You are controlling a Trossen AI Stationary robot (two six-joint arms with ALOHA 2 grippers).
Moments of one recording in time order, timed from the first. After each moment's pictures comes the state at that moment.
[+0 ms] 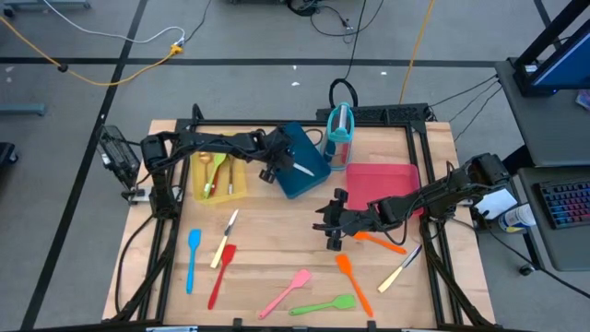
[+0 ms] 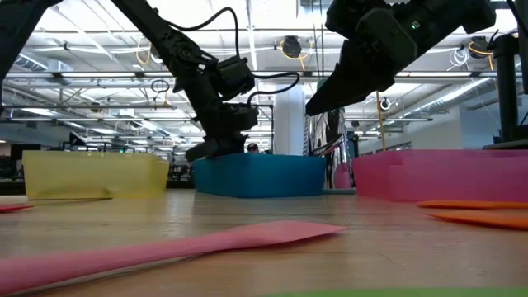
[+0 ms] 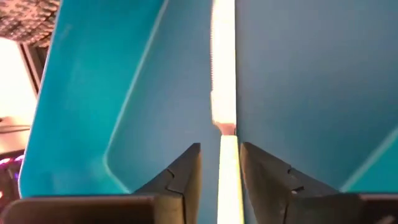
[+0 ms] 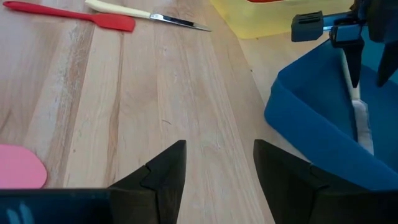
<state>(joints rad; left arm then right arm) 0.41 1.88 1.16 -0.28 -0.06 0.99 0.29 1.52 0.79 0.09 0.41 0.21</state>
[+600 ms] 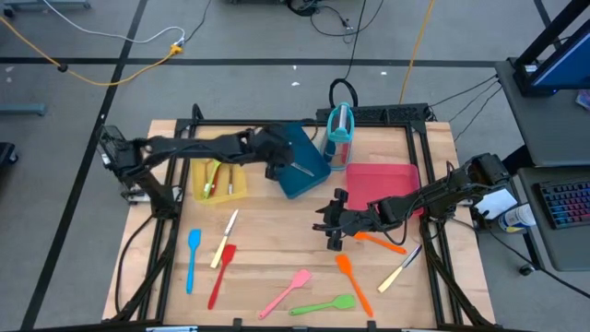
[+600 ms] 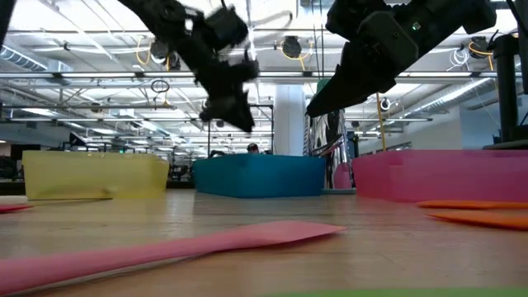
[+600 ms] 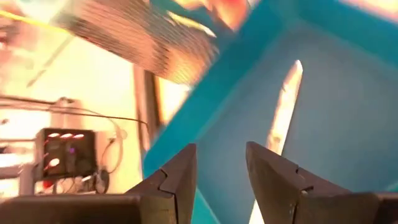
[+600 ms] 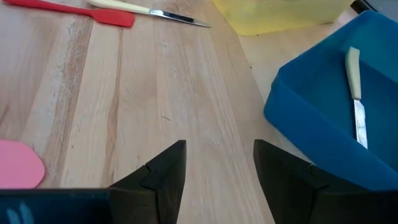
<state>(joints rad) 0.31 1.67 1.16 -0.24 -0.20 0.79 0.29 1.52 0.79 0.08 0.41 0.20</state>
